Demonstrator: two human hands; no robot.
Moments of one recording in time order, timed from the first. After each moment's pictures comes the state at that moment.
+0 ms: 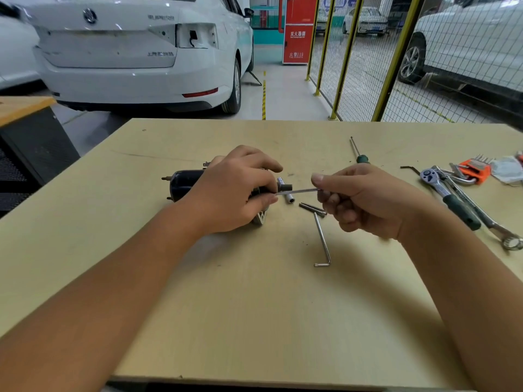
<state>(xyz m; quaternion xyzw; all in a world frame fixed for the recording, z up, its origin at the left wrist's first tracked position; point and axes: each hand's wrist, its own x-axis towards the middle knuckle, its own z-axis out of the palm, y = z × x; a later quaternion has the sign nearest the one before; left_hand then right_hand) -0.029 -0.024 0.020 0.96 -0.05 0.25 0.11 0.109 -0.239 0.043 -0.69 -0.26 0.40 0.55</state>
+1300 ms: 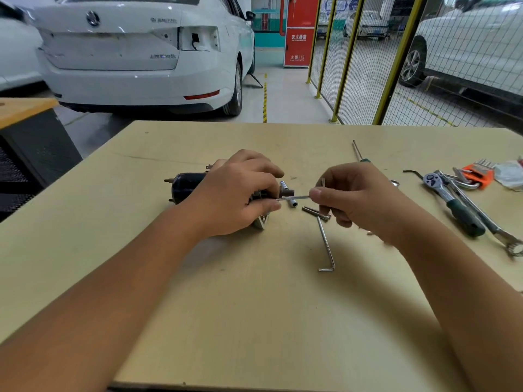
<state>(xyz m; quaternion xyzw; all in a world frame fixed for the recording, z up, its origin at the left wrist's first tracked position) -0.028 -0.017 0.016 0.96 -0.06 0.24 0.13 0.105 -0.234 0.033 -0.74 -0.41 0.18 0.49</state>
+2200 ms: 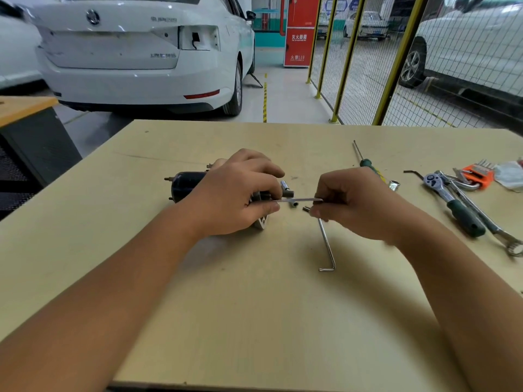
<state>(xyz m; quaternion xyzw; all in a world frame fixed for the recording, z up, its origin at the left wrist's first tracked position) -0.029 -0.016 0.016 0.96 -0.06 0.24 0.13 0.112 -0.232 0.028 -0.79 -0.52 0.01 0.31</state>
